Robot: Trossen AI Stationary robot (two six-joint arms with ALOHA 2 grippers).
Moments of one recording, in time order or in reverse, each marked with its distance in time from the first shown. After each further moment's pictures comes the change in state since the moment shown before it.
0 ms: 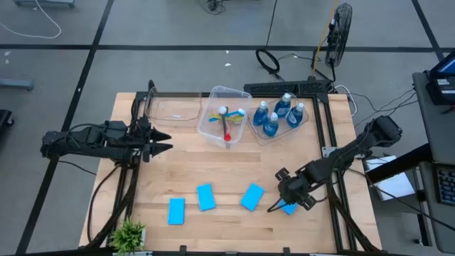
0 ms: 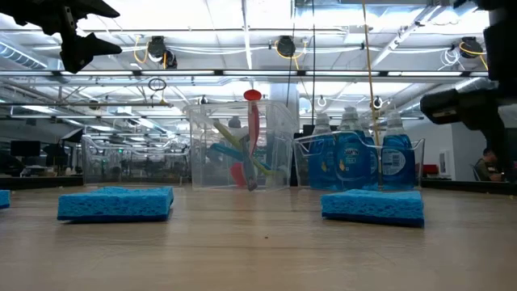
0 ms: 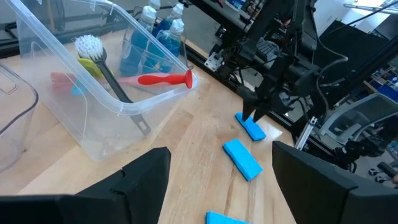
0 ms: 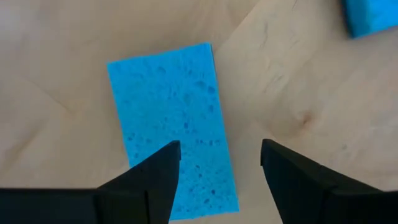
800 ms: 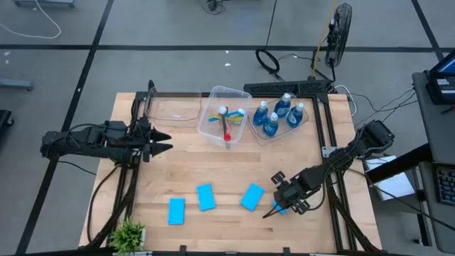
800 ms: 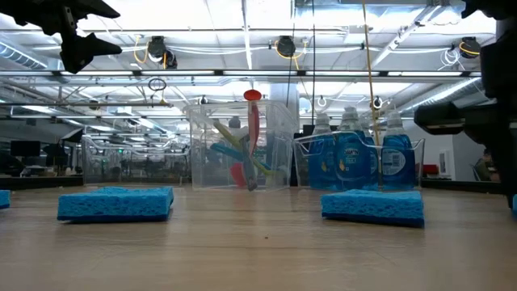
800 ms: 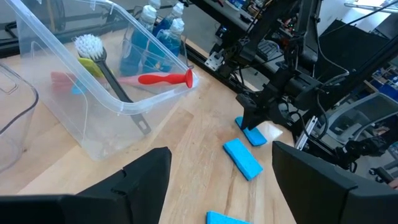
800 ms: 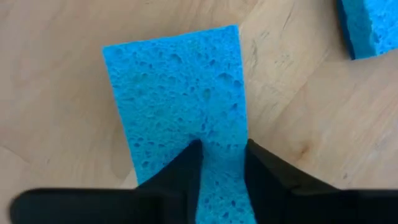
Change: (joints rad) left arm 0.000 0.002 0.000 0.000 0.000 0.000; right arm 0.033 0.169 0.002 0.081 0.135 0.037
